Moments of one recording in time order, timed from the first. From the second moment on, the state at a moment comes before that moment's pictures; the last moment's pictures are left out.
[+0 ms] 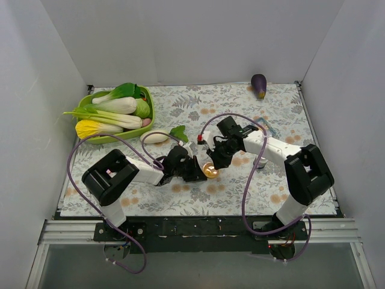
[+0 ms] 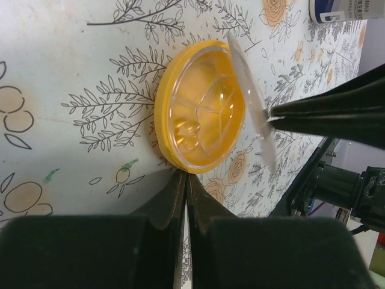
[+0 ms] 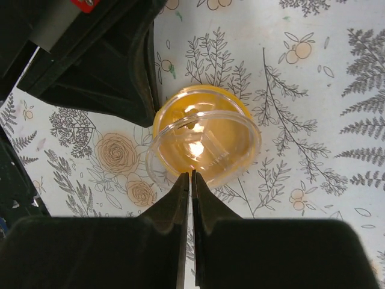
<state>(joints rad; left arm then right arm) -0.79 1.72 0.63 0.44 0.32 -0.88 0.61 1.65 1.10 -0.65 -0.48 -0.51</state>
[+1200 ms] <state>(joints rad) -0.79 1.01 0.43 0.11 0.05 -0.84 0.61 1.83 1.20 -0.68 -0.63 -0.47</state>
